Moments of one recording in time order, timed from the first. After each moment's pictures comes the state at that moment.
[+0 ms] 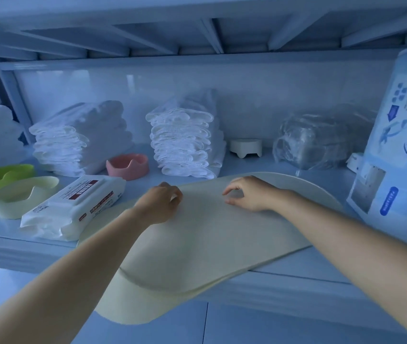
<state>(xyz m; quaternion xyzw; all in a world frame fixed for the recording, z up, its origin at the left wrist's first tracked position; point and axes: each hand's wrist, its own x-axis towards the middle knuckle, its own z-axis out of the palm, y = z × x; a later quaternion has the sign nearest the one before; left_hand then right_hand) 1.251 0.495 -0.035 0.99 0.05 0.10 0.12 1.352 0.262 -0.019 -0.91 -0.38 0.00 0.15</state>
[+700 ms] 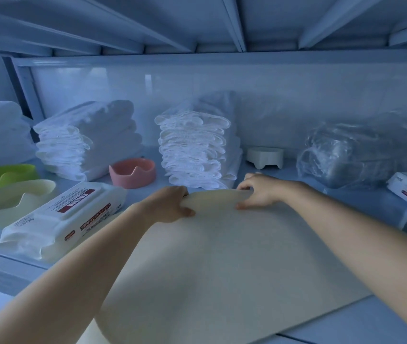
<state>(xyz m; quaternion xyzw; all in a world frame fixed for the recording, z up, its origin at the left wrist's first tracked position) 1.300 0.507 -0.018 0.99 0.05 0.04 0.10 1.434 0.292 -0.003 -0.92 -0.37 0.06 0.06</state>
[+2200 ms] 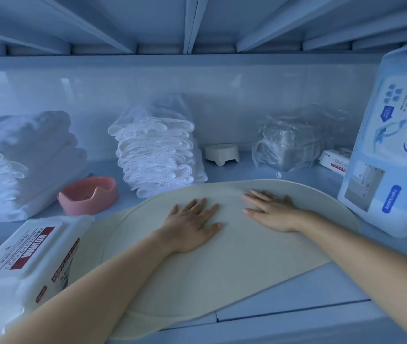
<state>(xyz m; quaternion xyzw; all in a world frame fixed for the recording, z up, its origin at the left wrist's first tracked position) 1.315 0.469 -0.048 0.98 -0.18 -0.03 0.03 1.369 0.230 -0.049 -0.98 -0.15 0.07 0.06</state>
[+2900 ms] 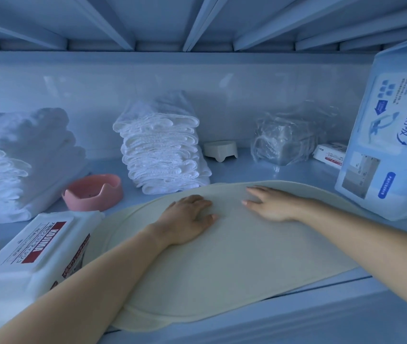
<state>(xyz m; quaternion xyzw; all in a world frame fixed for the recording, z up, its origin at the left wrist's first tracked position) 1.311 0.504 -0.045 0.97 -0.21 0.03 0.12 1.342 0.265 -0.029 -0.99 -0.11 0.05 0.09</state>
